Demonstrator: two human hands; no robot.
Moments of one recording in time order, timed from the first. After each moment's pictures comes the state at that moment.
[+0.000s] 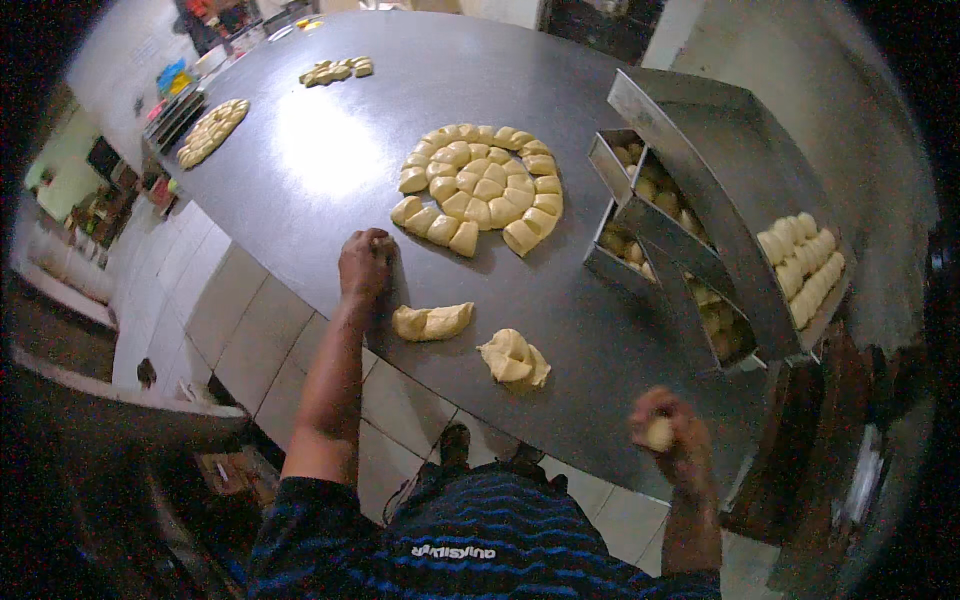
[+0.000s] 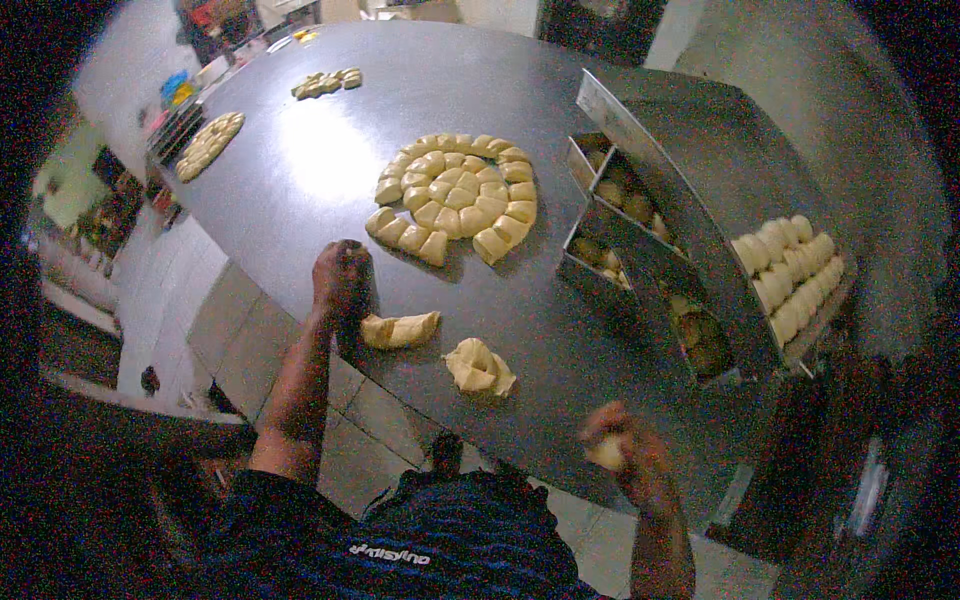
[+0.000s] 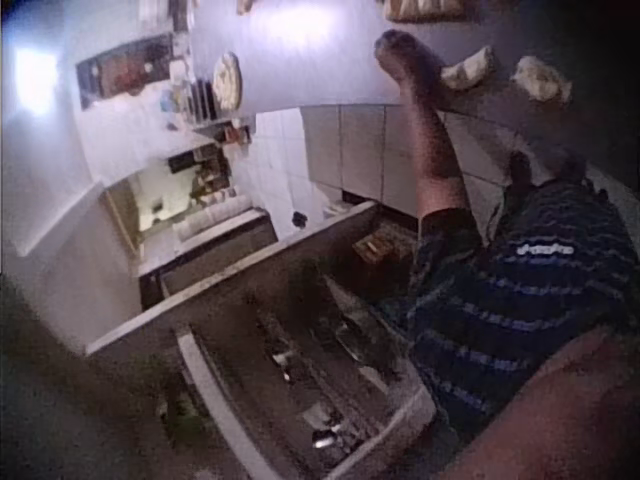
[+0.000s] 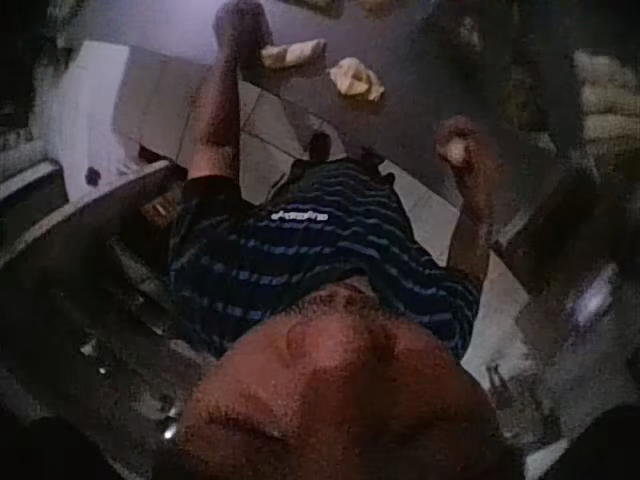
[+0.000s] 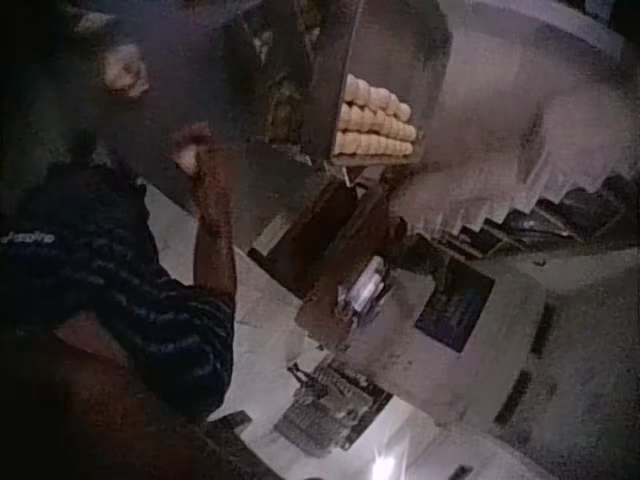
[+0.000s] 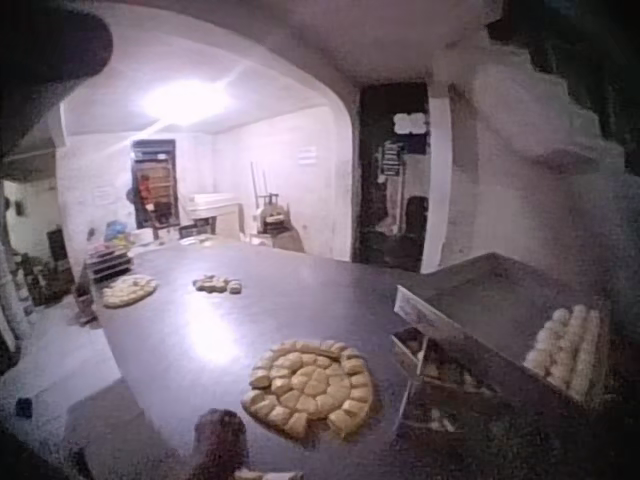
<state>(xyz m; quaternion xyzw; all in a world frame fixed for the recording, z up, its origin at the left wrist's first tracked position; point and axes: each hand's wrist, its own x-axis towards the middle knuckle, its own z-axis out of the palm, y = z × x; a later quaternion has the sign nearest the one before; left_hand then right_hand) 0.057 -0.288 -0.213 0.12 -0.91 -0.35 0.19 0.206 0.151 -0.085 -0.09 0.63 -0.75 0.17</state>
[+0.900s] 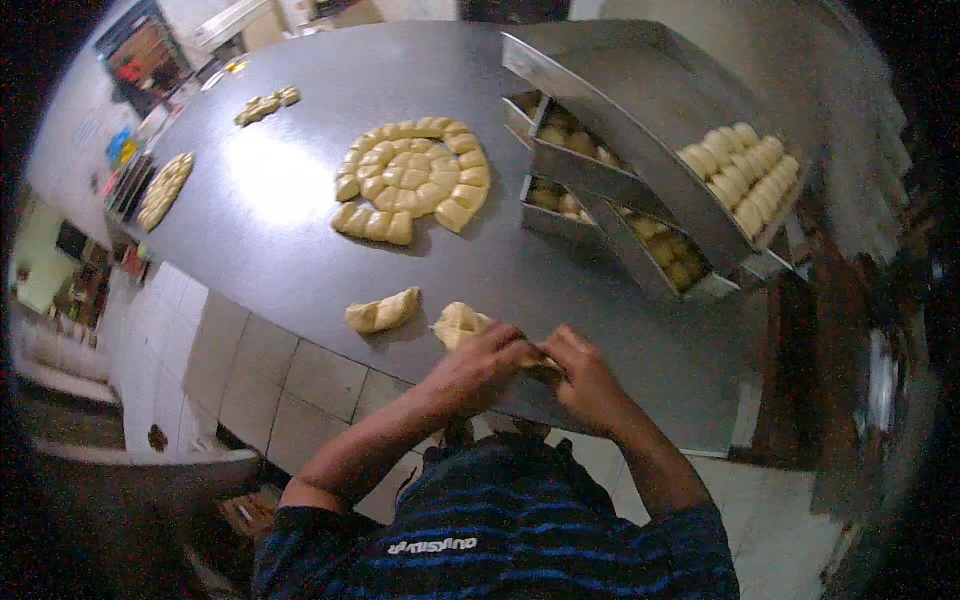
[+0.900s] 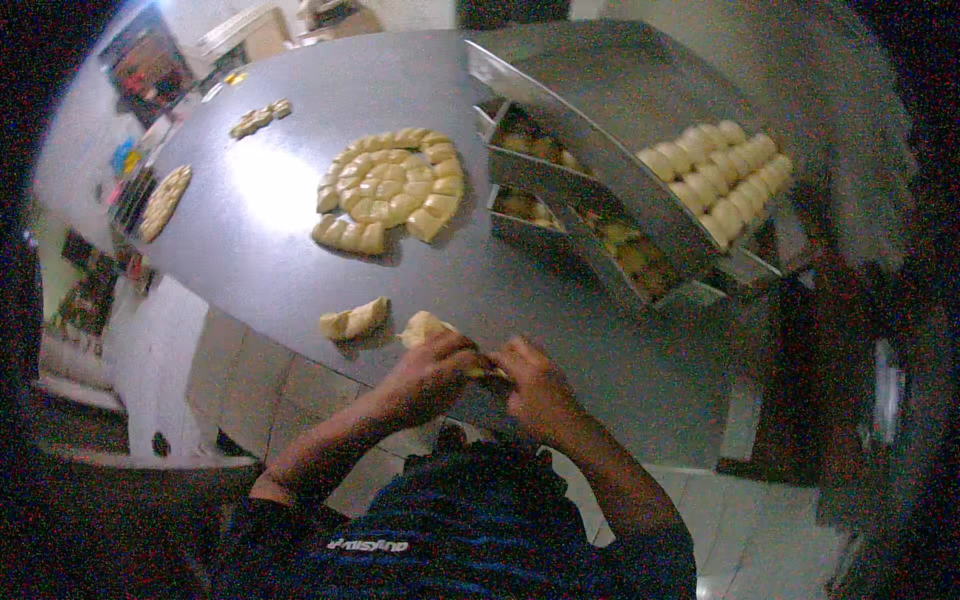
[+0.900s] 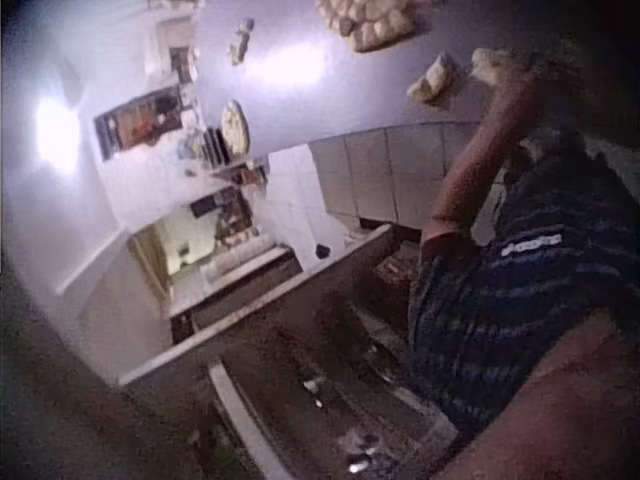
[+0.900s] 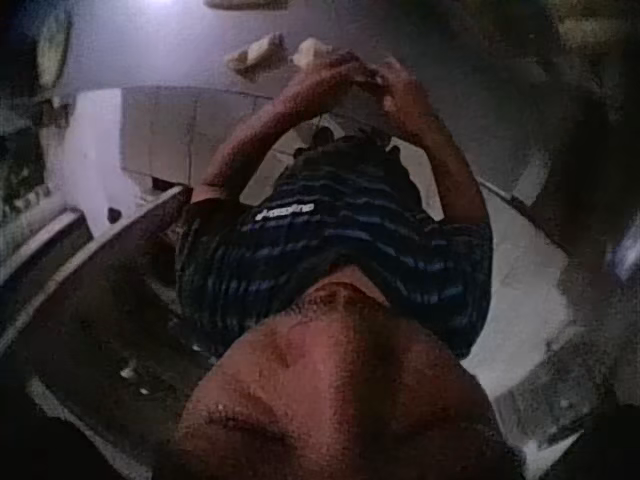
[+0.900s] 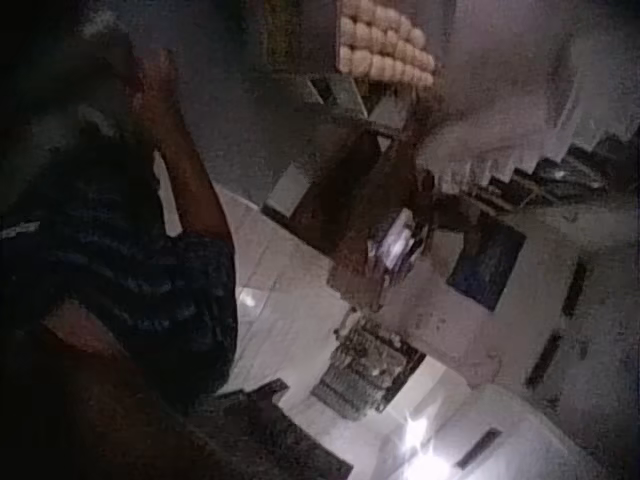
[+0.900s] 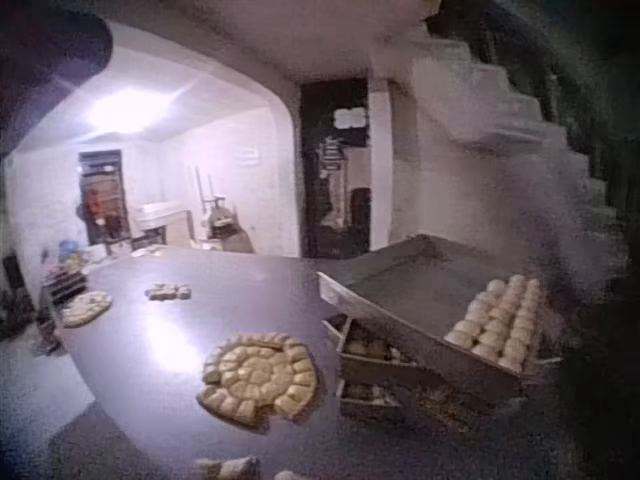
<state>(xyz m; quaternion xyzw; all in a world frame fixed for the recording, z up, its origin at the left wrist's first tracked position) 0.170 -0.080 -0.136 -0.42 -0.81 -0.40 0.00 0.198 0.110 -0.120 -0.21 0.89 -0.41 0.02</state>
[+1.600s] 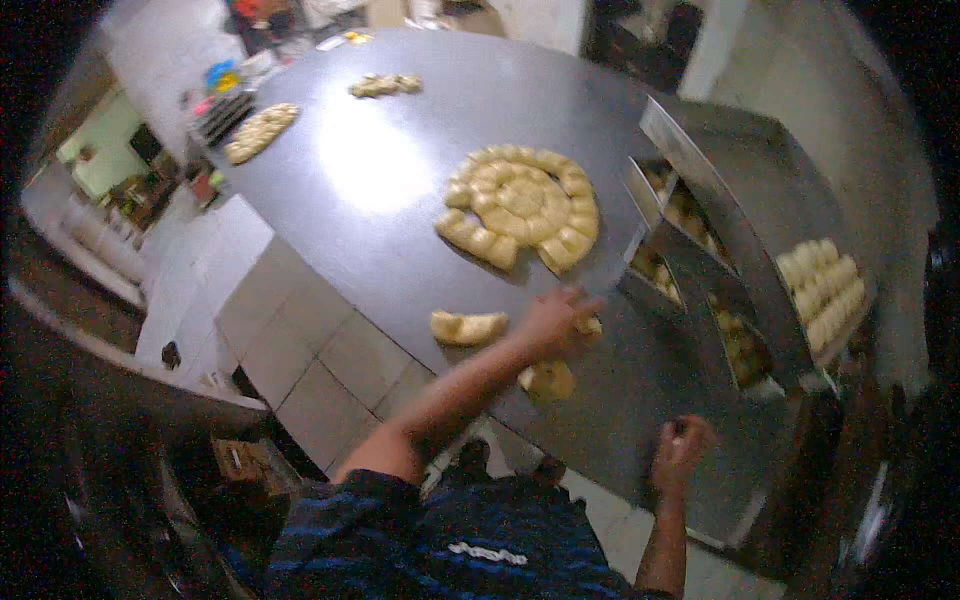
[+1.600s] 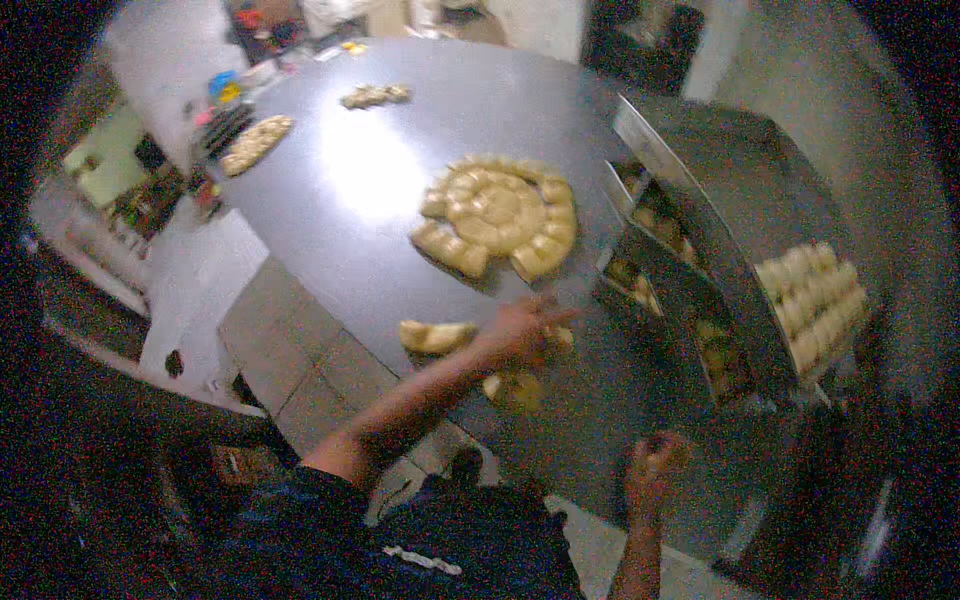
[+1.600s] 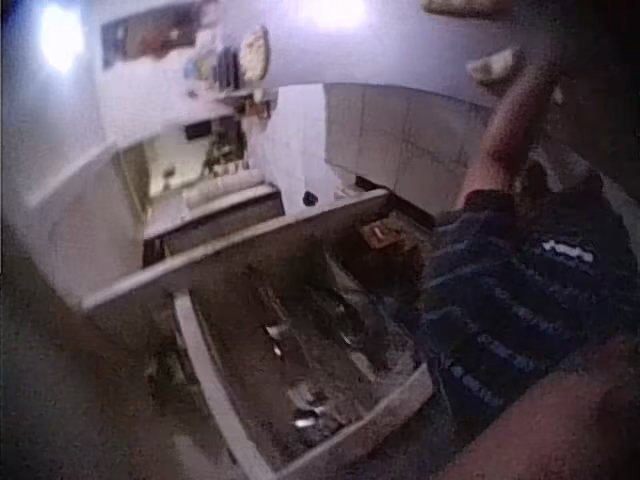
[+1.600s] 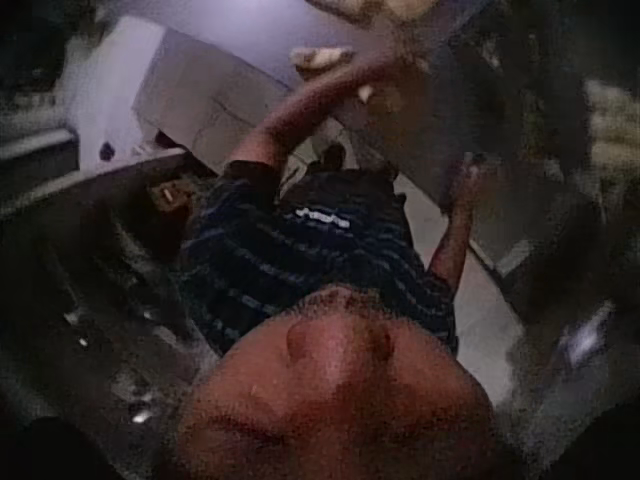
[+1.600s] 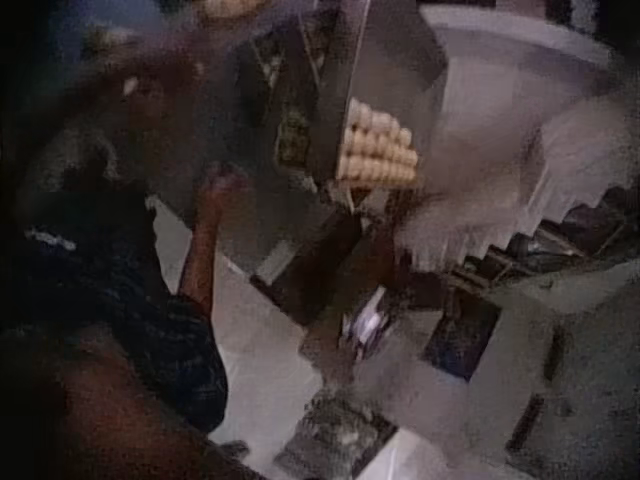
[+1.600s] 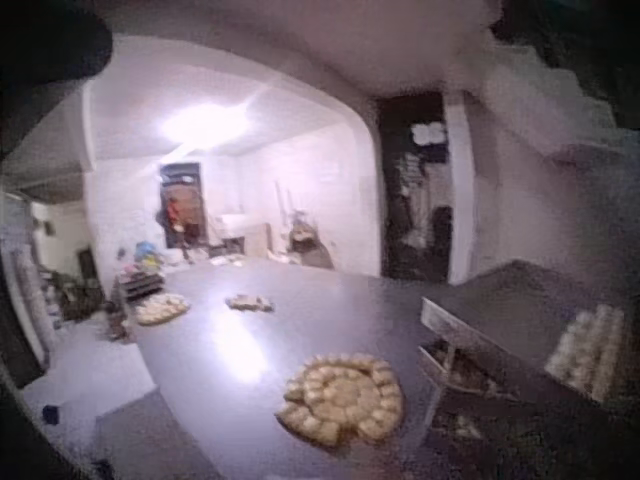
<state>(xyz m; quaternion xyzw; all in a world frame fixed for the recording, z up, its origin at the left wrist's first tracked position) 0.073 -0.088 -0.199 -0.24 -0.94 -0.23 0.07 0.233 0.199 -0.207 0.05 0.98 -0.18 0.00</state>
